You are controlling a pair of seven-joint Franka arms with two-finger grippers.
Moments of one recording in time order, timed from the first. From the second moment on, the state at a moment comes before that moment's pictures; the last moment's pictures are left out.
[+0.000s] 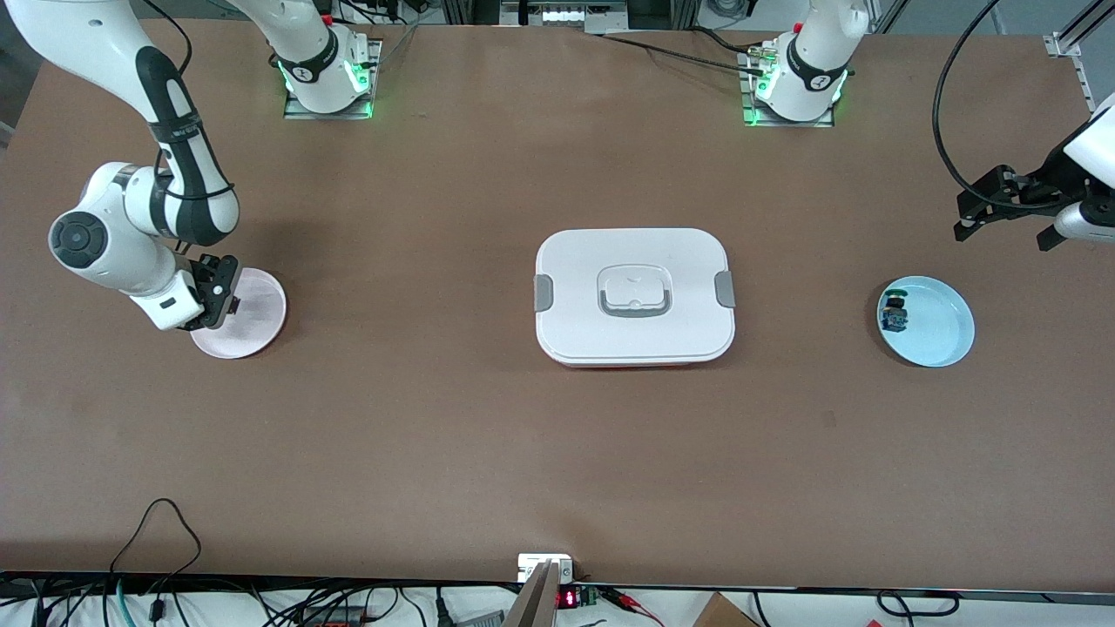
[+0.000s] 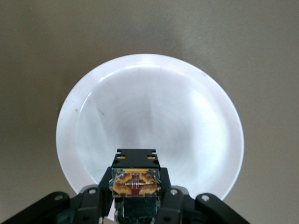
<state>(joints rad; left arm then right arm) 0.01 0.00 -0.03 -1.58 -0.01 1.68 0.10 0.11 0.38 -0.26 -2.18 -0.04 2.48 -1.49</state>
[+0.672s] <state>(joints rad) 0.02 -0.01 -0.02 -1.58 -0.01 1.67 0.10 0.11 0.39 -0.24 -2.20 -0.04 2.54 -1.50</state>
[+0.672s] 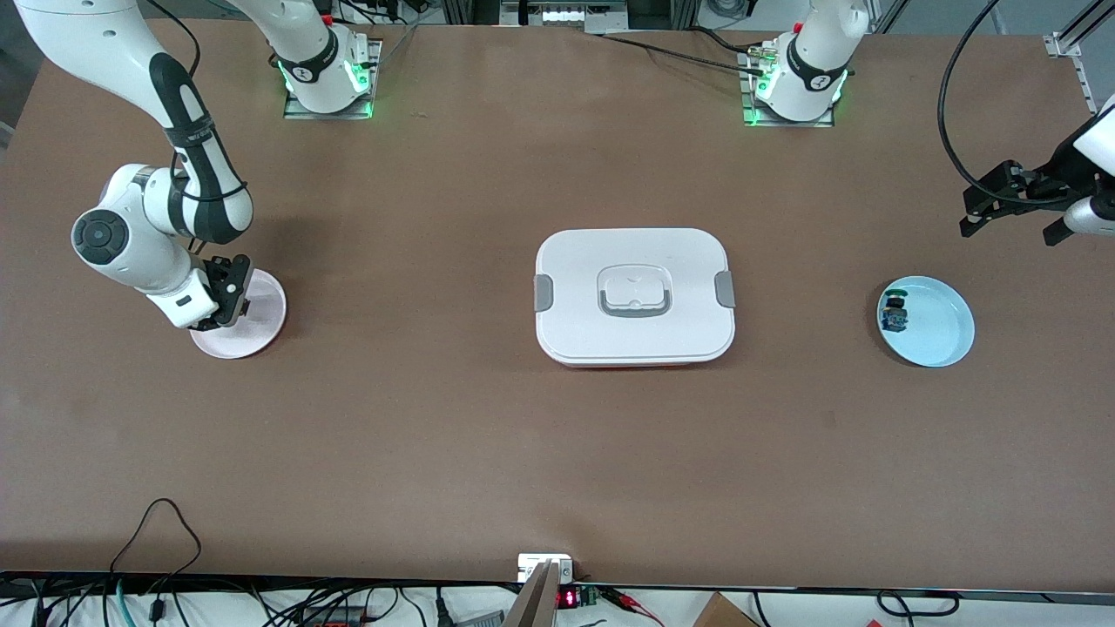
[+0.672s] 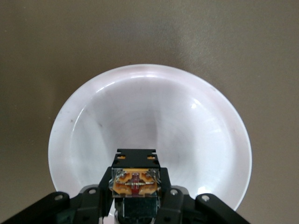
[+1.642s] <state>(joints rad) 0.02 0.01 -0.02 -1.58 -0.01 1.67 0.10 0.10 0.41 -0.23 -2.20 -0.04 2.57 -1.53</state>
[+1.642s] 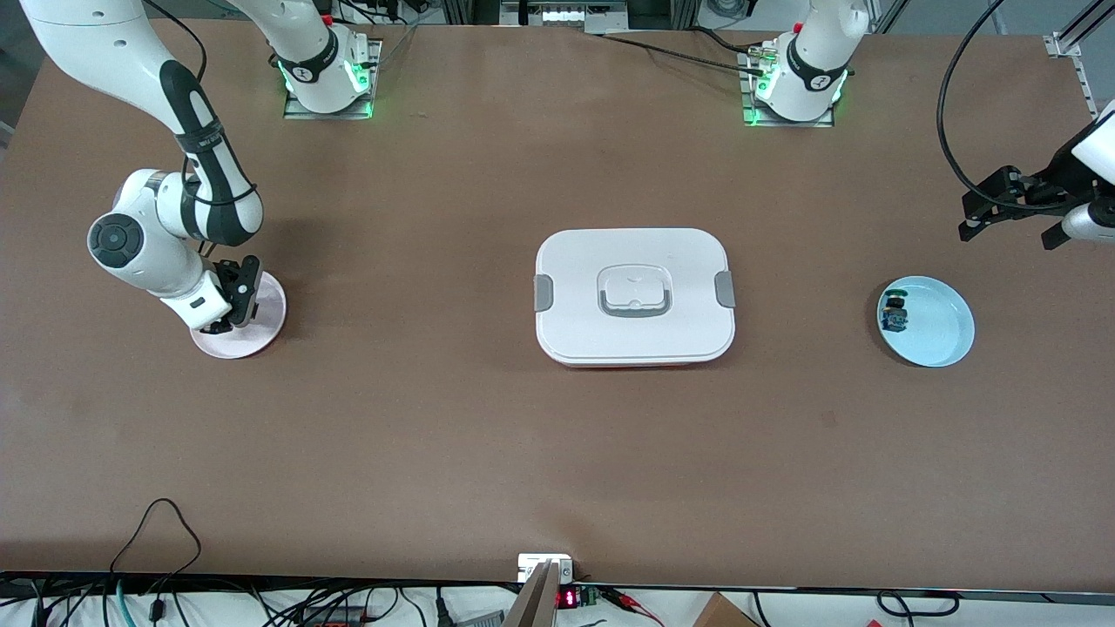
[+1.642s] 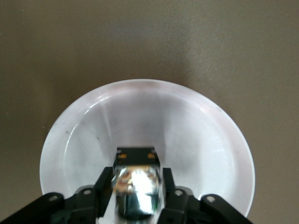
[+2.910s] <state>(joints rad) 0.02 0.01 -0.02 -1.57 -0.01 1.67 0.10 0.11 0.22 -0.22 -2.01 0.12 2.30 -1.11</state>
